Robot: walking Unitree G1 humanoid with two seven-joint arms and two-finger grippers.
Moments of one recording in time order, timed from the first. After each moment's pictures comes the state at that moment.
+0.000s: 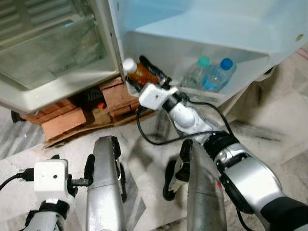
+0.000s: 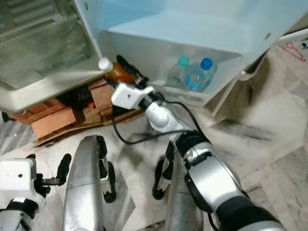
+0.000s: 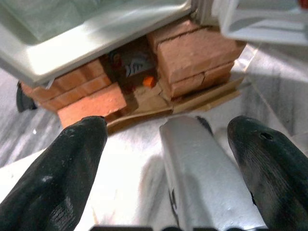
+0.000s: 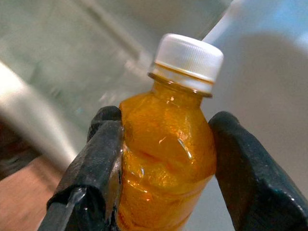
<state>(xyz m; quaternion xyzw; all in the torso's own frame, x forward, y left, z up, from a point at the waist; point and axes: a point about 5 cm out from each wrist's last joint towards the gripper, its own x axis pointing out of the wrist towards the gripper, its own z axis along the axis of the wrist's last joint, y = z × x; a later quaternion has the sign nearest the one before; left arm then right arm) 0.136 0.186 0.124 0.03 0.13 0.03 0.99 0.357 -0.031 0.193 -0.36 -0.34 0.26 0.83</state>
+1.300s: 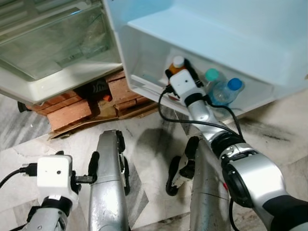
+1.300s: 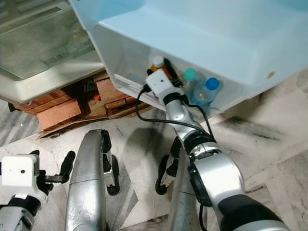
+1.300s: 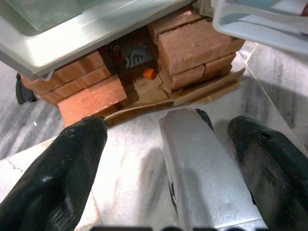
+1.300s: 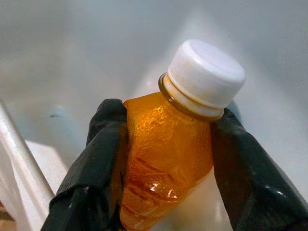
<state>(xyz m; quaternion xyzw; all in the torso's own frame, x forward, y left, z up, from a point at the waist) 0.141 0.178 0.136 0.04 0.12 0.01 0.99 0.387 -0.109 0.154 -0.27 -0.11 0.08 0.95</state>
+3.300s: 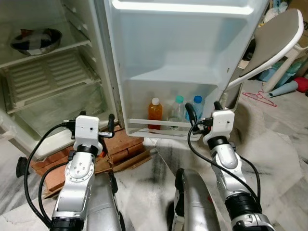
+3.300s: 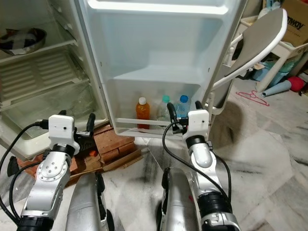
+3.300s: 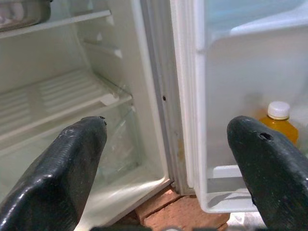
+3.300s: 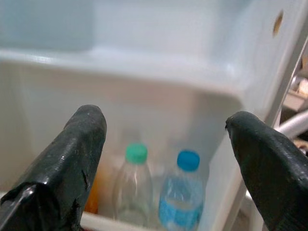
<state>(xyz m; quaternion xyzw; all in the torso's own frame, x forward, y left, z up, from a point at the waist) 0.262 0.164 0.098 0.08 0.00 -0.01 1.00 0.300 -0.156 0.096 -0.03 -0.08 0.05 1.00</state>
